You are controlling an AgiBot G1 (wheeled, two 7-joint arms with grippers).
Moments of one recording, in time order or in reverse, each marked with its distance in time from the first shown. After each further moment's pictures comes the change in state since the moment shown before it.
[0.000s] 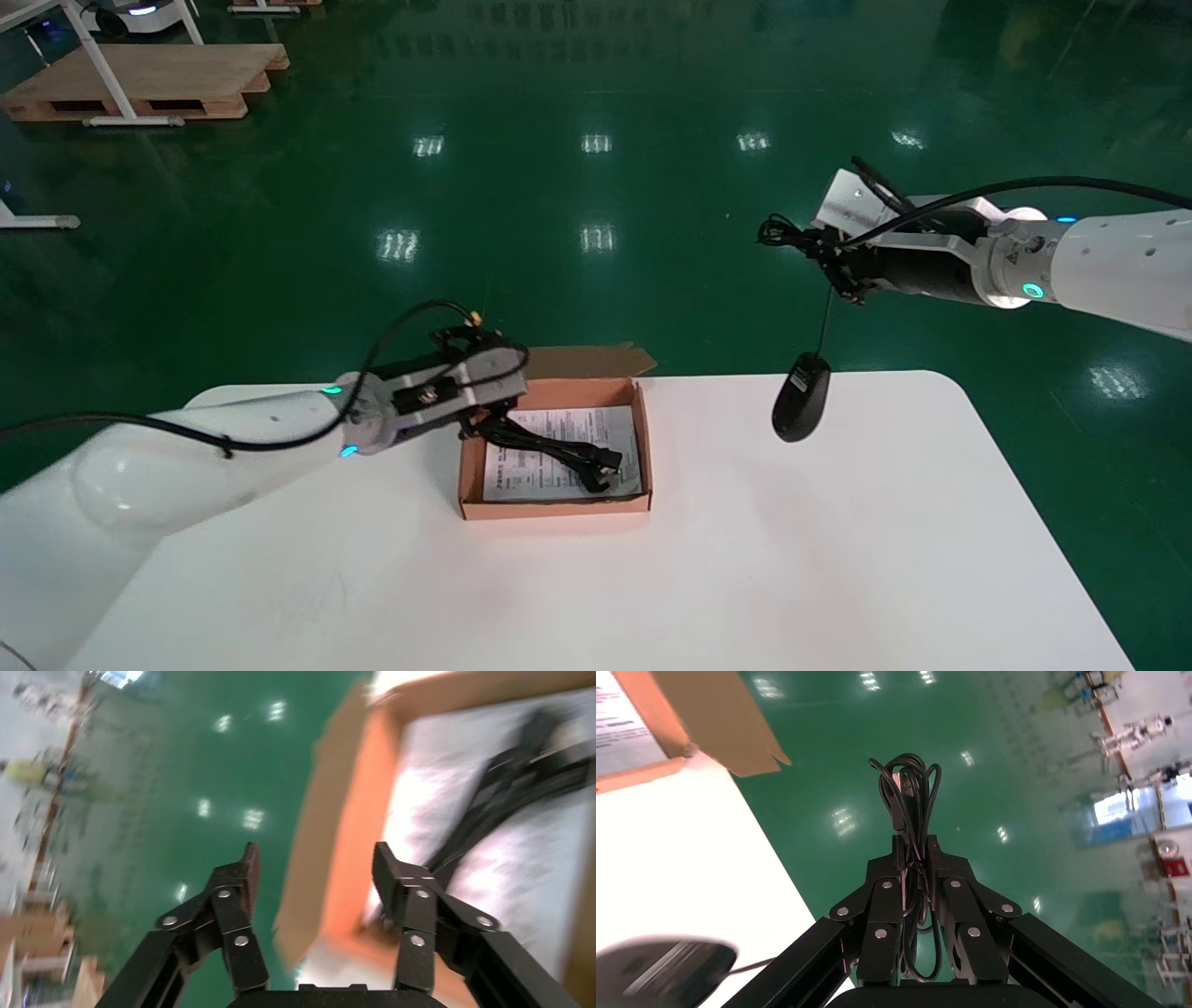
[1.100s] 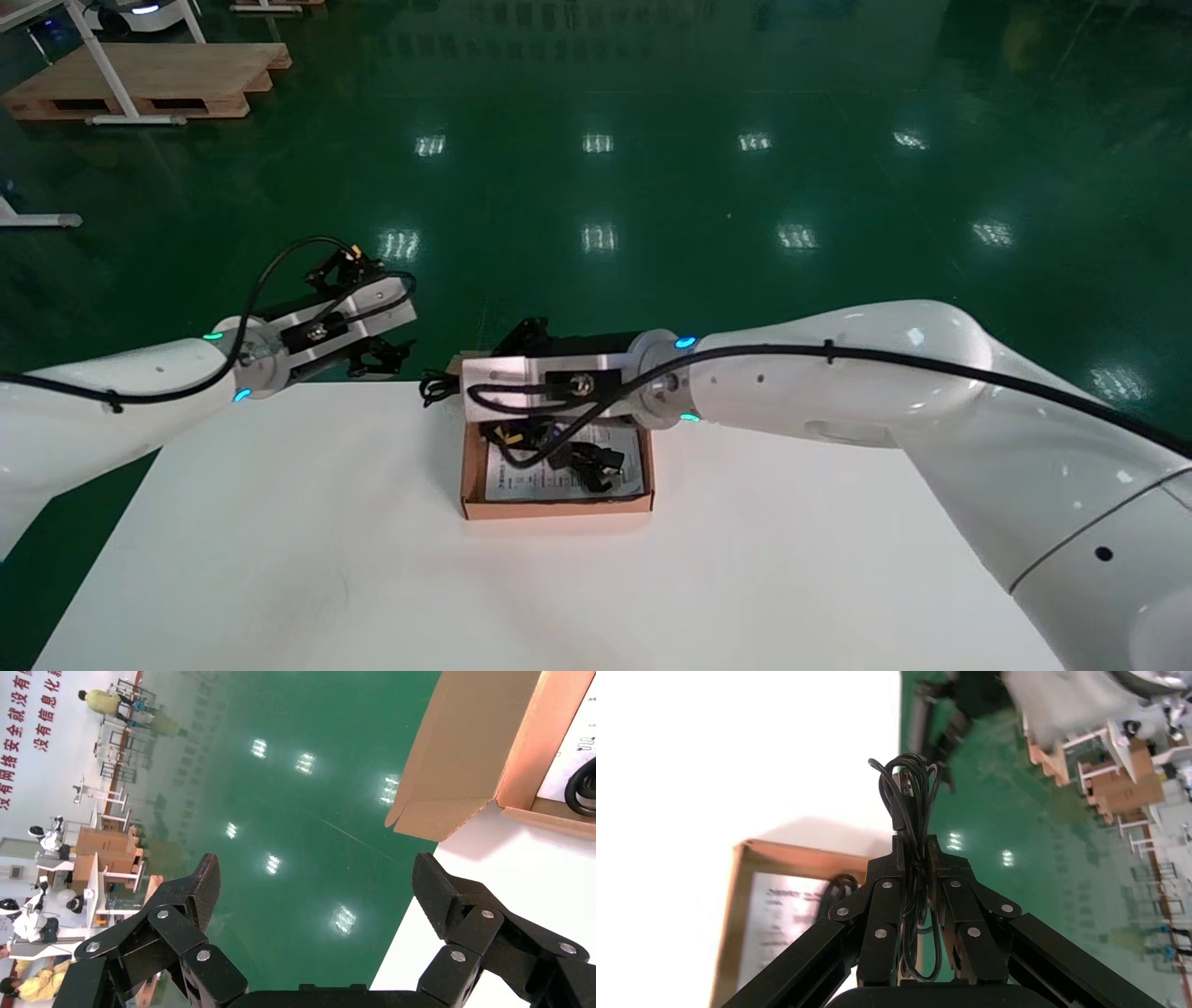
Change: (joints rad) left arm -0.052 -0.089 -0.035 0.045 0.020 -0.061 -0.090; right arm -0.118 -0.245 -0.393 0.200 0.283 0.052 -0.159
